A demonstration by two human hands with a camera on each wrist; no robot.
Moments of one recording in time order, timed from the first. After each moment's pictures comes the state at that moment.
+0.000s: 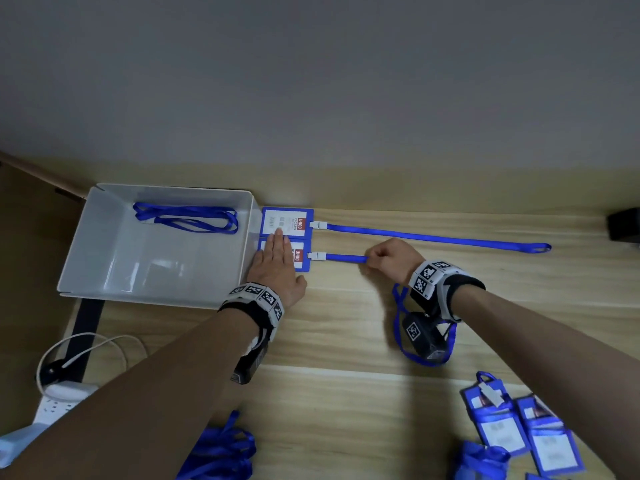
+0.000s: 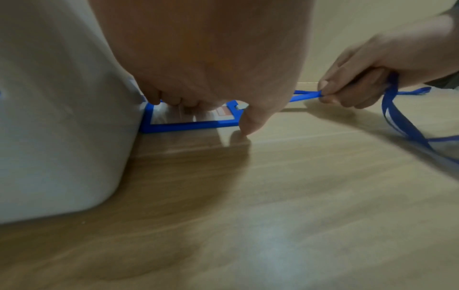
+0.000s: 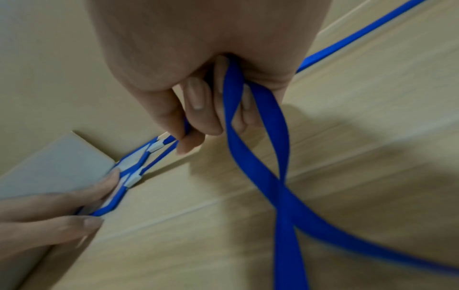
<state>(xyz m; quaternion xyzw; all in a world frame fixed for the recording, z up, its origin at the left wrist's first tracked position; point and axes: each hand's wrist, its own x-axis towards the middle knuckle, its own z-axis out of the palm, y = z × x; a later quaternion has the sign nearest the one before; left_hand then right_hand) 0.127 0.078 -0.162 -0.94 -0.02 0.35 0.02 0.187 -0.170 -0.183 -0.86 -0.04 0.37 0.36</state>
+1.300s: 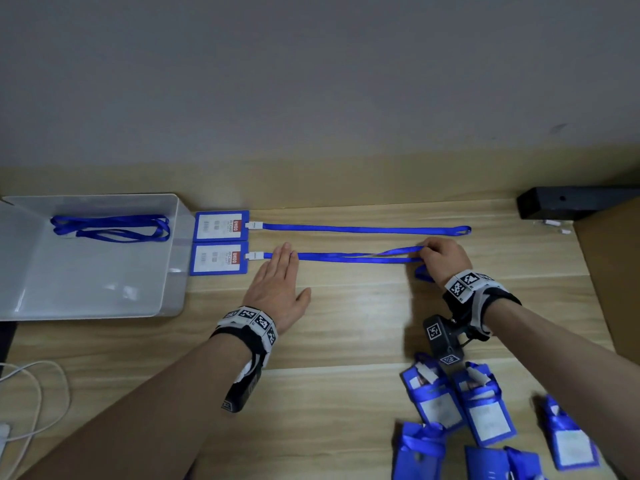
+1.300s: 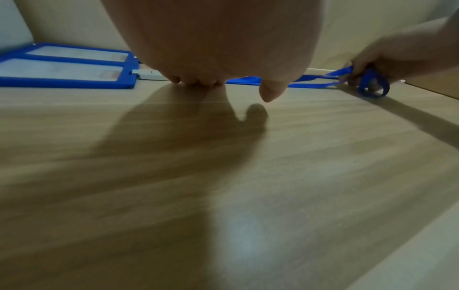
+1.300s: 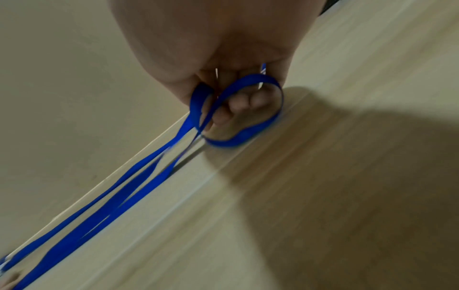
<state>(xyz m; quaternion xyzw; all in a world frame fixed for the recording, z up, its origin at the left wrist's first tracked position) 0.095 -0.022 -0.191 -0.96 0.09 0.24 -0.09 0.151 -0.347 -0.178 -0.91 0.18 0.16 0.34</state>
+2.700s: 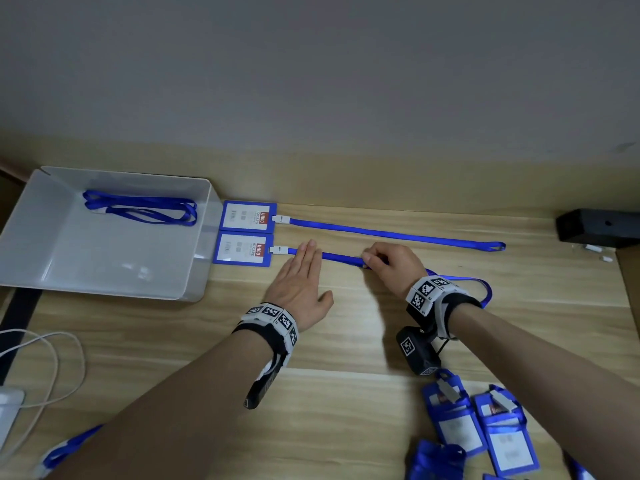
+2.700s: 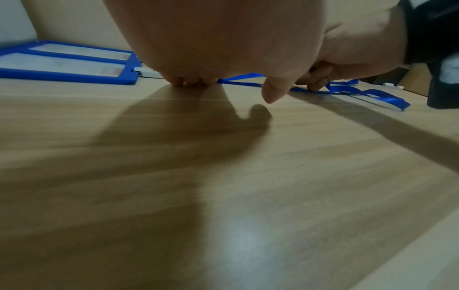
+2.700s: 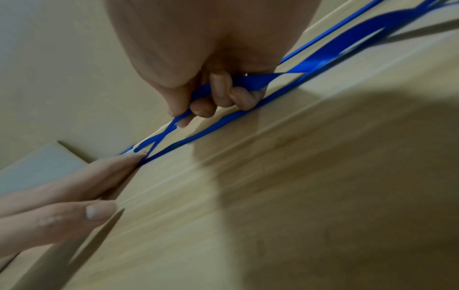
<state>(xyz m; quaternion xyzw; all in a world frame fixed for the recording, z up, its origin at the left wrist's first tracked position) 0.092 -0.020 -0.196 -0.97 0.09 0.22 -0.12 0.159 -0.240 -0.197 -0.92 -0.08 0.19 0.33</state>
